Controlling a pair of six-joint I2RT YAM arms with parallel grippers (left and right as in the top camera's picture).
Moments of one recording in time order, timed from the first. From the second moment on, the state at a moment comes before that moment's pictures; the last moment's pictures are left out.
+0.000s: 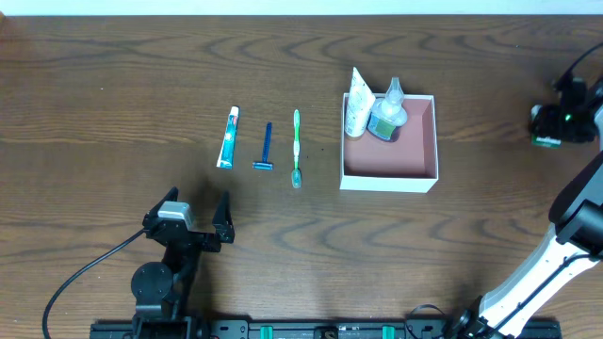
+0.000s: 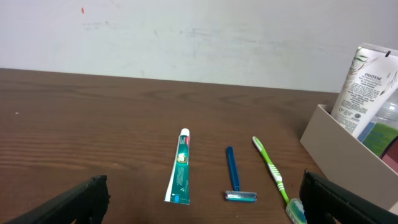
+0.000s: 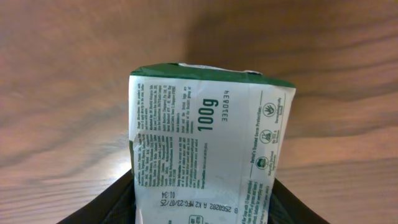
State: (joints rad) left arm -0.02 0.01 0.02 -0.11 0.15 -0.15; right arm -0.54 2.23 1.79 -0.86 -0.15 -0.36
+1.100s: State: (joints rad) left arm -0.02 0.01 0.02 -0.11 0.15 -0.15; right arm 0.00 2.04 2.13 -1.58 -0.28 -0.12
